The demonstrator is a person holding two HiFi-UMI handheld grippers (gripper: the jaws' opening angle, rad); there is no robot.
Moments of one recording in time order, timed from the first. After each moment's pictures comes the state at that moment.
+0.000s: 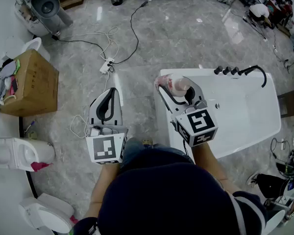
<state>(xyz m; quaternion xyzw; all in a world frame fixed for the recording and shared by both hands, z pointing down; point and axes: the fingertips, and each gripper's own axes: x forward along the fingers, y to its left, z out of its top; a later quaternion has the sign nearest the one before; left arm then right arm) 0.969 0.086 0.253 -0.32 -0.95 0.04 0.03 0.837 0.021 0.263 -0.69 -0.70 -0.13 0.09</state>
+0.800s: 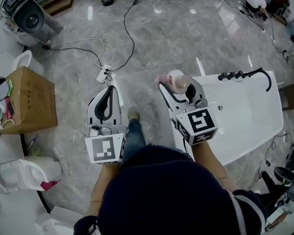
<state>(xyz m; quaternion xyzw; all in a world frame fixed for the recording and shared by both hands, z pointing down) 0.900 0.235 0.266 -0.28 -0.96 0.04 0.01 0.763 0.159 0.288 -0.66 -0.74 -0.11 0.07</state>
